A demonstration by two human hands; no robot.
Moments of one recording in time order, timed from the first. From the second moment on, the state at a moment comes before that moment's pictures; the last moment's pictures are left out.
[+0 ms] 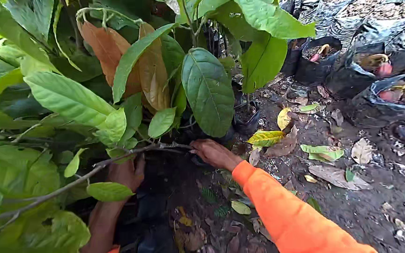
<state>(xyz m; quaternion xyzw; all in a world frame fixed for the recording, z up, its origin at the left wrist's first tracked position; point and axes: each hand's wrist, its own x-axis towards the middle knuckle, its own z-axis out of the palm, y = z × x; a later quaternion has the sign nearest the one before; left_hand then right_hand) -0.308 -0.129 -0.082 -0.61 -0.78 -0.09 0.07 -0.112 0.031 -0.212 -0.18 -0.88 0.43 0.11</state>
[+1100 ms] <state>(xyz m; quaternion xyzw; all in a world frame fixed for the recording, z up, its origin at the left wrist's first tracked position) -0.277 -0.109 -0.224 -0.48 -0.85 -0.09 -0.20 -0.096 -0.005 -0.288 -0.45 -0.76 0.46 0.03</state>
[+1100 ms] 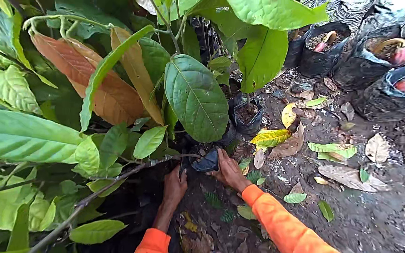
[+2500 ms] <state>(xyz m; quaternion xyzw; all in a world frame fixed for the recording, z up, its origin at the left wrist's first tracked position) -0.250 -0.087 -0.188 -0.57 -0.79 0.00 -0.20 -0.099 0.026 -0.210 -0.35 -0.86 0.38 -0.02</state>
